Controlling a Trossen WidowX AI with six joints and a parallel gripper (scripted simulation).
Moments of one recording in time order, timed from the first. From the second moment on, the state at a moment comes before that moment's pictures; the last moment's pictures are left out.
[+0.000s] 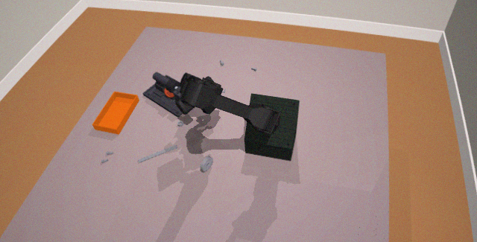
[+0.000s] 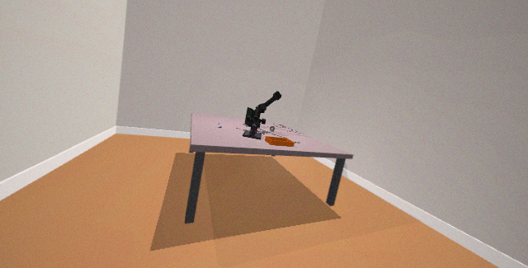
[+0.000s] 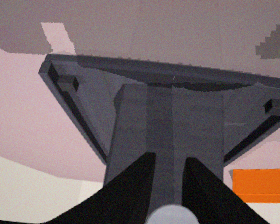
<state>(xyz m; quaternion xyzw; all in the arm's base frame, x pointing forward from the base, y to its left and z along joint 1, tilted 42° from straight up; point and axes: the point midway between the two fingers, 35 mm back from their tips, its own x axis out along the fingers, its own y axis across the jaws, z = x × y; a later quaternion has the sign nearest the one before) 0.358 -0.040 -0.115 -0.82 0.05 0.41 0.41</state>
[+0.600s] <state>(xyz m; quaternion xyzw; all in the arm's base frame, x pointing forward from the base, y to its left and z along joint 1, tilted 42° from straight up) 0.363 -0.042 -0.116 -0.82 0.05 0.41 0.41</state>
